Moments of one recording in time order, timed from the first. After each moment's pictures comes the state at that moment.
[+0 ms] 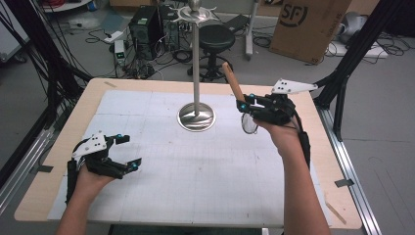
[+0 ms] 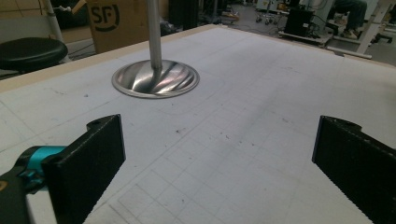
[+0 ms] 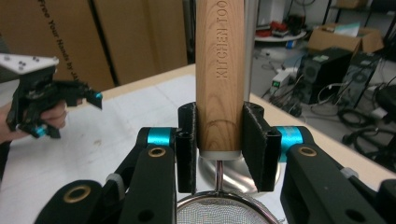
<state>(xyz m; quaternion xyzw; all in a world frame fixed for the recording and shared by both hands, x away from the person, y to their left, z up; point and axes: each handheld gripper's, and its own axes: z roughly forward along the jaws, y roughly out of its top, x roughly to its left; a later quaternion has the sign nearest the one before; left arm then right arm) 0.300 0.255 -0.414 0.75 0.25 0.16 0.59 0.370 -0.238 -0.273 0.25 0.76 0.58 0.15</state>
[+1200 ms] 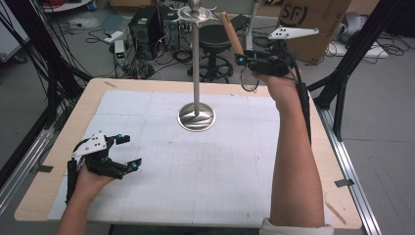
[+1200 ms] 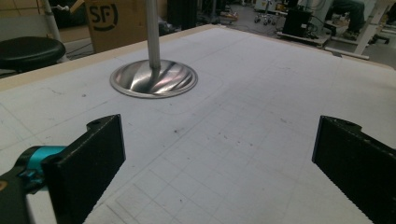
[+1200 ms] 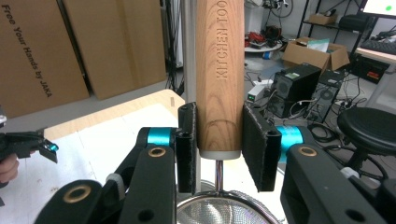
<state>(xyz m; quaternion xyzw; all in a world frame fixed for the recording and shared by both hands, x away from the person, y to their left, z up) 0.300 0.254 -0.414 0.75 0.25 0.16 0.59 0.436 -0.222 -0.191 0.26 0.76 0.57 0.20</state>
